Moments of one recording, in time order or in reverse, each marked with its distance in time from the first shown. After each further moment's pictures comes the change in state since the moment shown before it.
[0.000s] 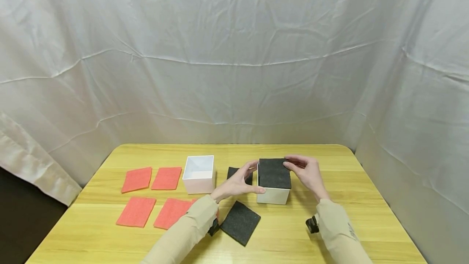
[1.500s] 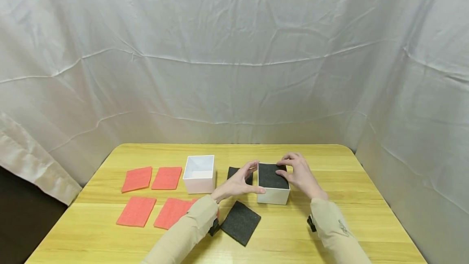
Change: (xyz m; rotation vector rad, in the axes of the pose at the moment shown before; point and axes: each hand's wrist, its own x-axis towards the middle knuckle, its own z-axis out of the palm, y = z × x) left_hand -0.001 0.000 -0.001 -0.008 -0.006 -0.019; right_hand 0.008 0.000 0.018 -0.505 -0.063 -0.427
